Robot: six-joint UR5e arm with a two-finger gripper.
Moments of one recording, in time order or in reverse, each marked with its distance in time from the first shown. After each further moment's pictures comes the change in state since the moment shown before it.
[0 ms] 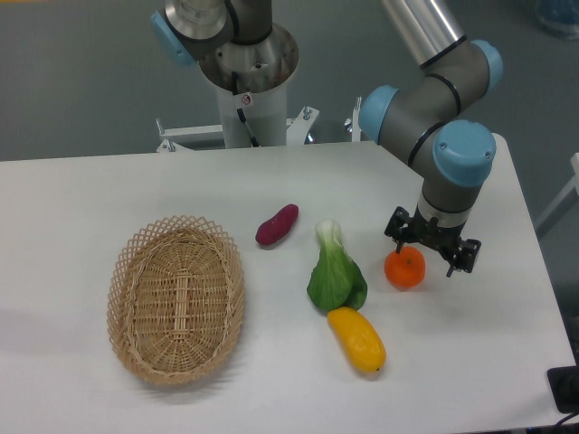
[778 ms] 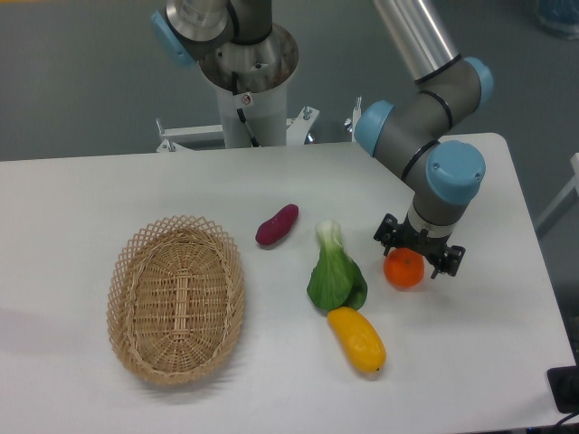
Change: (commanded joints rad) arm 0.000 -0.025 -0.029 0.009 -0.002 -0.031
